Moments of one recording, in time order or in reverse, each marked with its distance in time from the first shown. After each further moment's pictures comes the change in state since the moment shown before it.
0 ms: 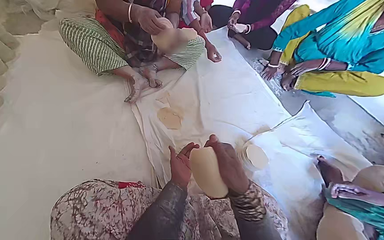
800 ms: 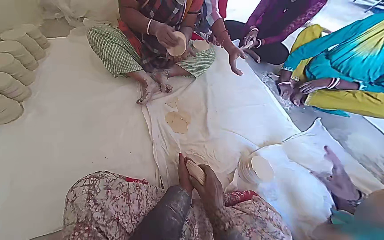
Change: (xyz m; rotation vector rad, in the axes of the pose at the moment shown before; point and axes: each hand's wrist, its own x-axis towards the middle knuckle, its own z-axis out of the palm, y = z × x) left_hand 0.026 -0.039 -0.028 0.143 0.322 0.127; right_hand -0.047 0.108 0.029 -0.719 0.080 0.107
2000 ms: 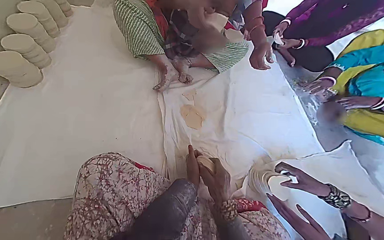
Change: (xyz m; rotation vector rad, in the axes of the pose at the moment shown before) left_hand 0.032 -0.010 -0.004 0.152 0.003 0.099; right_hand 0.024 0.001 0.008 0.059 0.018 -0.090
